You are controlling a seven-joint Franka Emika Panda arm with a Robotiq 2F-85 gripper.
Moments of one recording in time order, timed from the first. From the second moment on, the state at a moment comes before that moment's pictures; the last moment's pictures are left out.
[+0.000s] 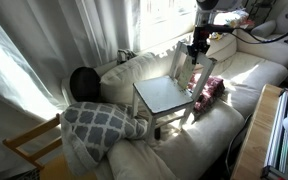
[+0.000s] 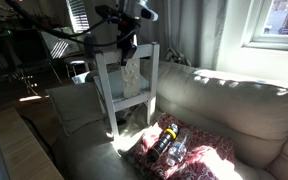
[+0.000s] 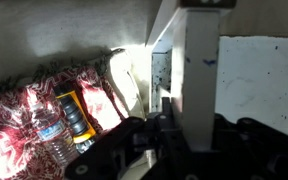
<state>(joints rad) -0.13 0.17 -0.04 -2.26 0.32 2.22 -0.03</state>
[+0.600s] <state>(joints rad) -0.12 0.02 -0.05 -2.34 0.33 2.19 0.24</state>
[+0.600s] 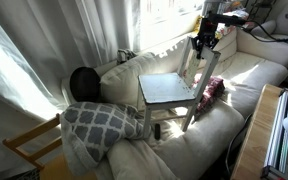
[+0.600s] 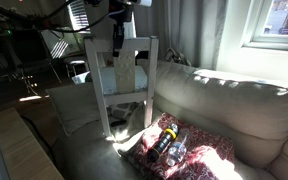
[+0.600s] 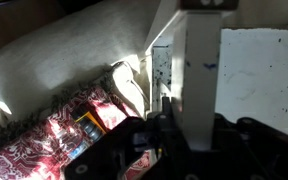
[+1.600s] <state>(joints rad) -0.09 0.05 -0.05 -2.36 0.34 2.24 0.37</state>
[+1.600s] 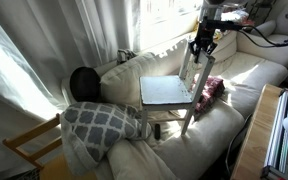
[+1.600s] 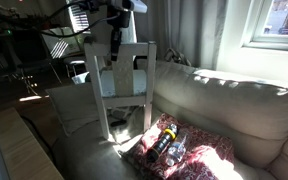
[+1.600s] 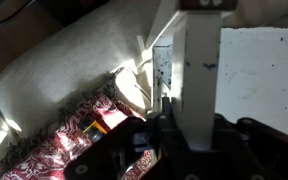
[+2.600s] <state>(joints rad) -0.01 -0.02 -0.03 -2.43 0.28 2.35 0.82</state>
